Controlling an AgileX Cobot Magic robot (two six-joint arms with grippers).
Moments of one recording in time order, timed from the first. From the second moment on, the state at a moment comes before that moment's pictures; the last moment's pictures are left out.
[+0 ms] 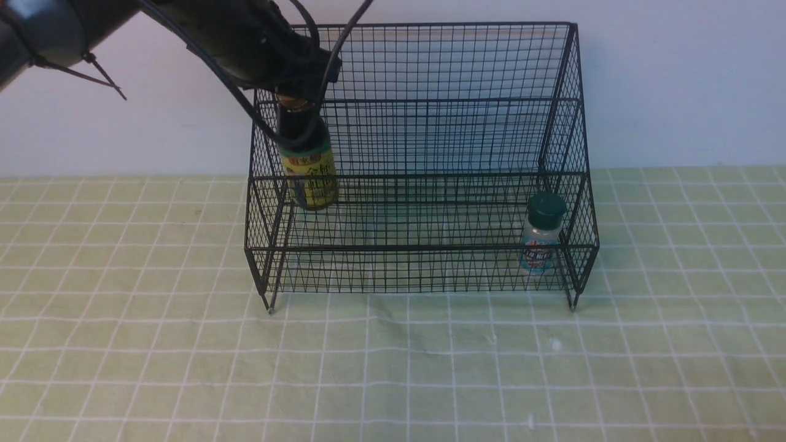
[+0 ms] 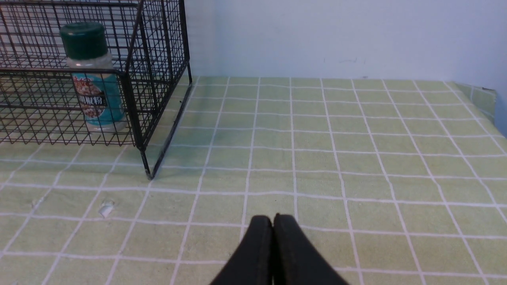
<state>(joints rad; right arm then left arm) 0.00 -0.01 0.02 0.03 0.39 -0.01 -0.25 1.94 -1.87 -0.19 0.86 0.16</state>
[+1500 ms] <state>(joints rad) 0.00 -0.01 0.02 0.03 0.39 -0.01 -0.25 1.28 -1.94 -0.03 1.20 0.07</state>
